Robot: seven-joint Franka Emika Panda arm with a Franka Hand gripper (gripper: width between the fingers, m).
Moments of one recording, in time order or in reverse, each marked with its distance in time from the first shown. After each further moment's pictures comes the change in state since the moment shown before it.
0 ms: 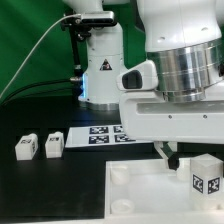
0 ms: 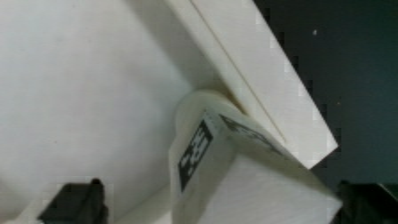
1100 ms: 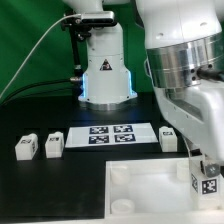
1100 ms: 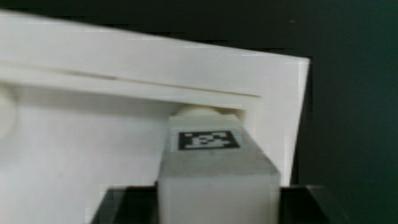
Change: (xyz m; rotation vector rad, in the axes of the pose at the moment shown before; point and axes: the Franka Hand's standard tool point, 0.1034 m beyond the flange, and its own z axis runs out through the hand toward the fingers) arm 0.001 -0.005 -0.004 0.025 -0.038 1.107
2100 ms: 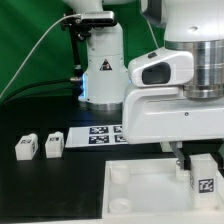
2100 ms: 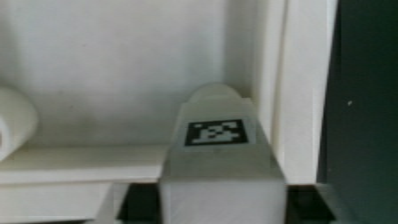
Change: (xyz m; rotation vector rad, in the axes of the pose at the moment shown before) arm 0.003 -0.001 -0.002 -0.160 0.069 -1.407
